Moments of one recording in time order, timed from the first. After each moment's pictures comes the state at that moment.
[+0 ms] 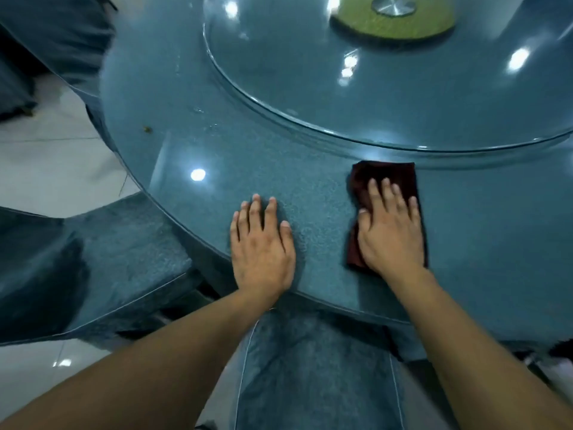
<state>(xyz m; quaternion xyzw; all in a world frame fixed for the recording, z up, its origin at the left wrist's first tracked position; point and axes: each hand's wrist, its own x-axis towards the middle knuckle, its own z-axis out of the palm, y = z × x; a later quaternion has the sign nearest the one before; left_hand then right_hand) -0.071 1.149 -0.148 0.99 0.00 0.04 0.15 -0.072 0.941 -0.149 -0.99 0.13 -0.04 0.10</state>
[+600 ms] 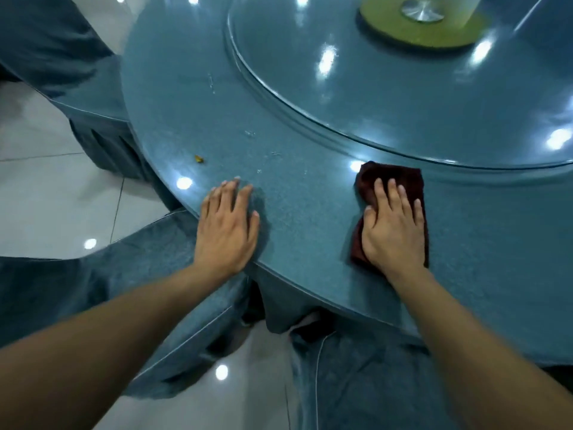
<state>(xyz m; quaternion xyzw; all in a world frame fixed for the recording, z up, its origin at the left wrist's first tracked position) 0.091 1.372 -0.136 0.97 -0.18 0.05 0.13 0.023 1.095 -0.149 -0.97 0.23 -0.04 0.09</state>
